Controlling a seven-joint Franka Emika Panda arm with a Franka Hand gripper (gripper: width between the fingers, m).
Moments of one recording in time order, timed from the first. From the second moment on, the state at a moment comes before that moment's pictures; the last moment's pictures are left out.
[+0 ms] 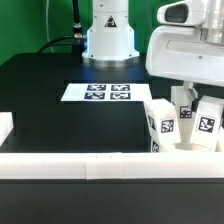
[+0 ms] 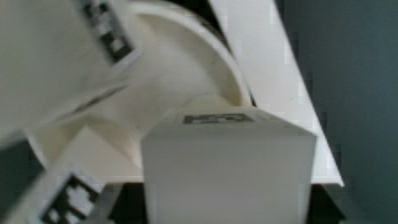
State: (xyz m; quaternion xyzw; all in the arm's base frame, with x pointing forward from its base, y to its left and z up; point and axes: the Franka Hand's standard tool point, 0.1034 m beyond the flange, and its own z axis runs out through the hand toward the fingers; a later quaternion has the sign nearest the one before) arm 0.631 0.121 0.074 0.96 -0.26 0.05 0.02
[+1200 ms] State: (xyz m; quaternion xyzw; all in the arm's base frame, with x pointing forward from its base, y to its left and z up) arm 0.630 0.120 0.073 0.69 -0.72 0.05 -0.06
